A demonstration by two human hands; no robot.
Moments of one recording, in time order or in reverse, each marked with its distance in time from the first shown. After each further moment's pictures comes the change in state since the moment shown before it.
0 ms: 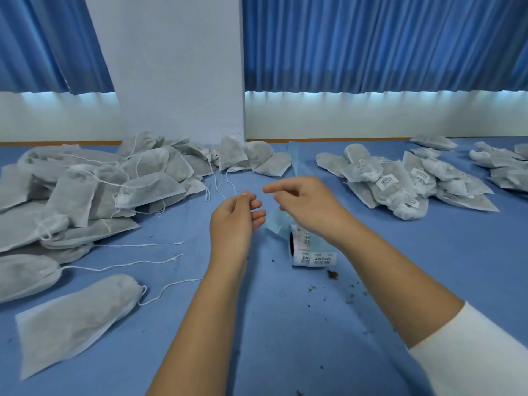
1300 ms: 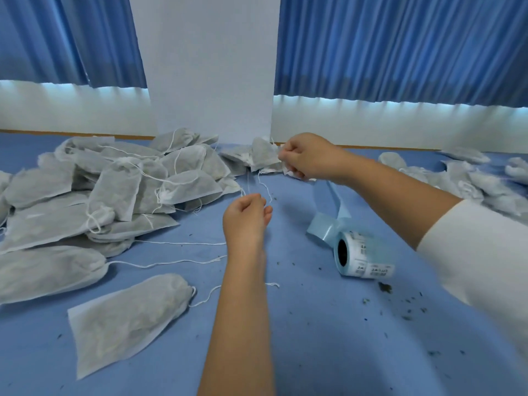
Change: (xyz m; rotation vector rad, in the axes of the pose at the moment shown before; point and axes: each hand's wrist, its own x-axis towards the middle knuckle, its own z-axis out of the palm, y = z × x) left_hand 0.038 0.011 -0.044 -0.185 0.137 -0.148; right_hand 0.105 -0.048 0.032 -0.262 -0.163 -0.074
